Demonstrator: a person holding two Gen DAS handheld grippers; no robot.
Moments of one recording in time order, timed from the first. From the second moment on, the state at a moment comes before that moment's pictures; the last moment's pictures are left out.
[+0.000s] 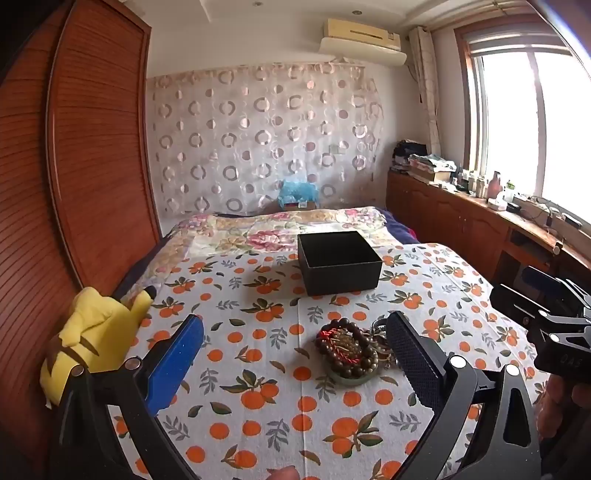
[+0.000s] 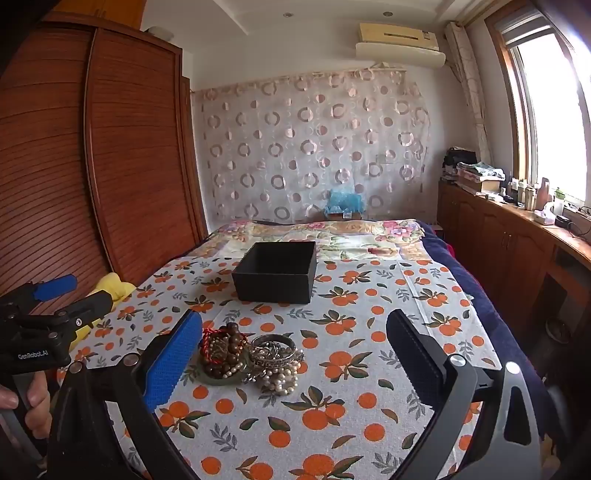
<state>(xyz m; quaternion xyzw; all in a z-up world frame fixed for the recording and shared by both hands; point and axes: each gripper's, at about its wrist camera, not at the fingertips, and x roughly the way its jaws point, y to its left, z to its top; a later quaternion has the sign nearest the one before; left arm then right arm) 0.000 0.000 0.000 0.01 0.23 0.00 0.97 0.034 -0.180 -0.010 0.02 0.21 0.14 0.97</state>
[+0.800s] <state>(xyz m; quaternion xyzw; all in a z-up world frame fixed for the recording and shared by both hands) -0.007 -0.003 0.007 0.01 0.22 -0.01 0.97 0.032 -0.180 -0.007 0.02 0.20 0.14 0.97</state>
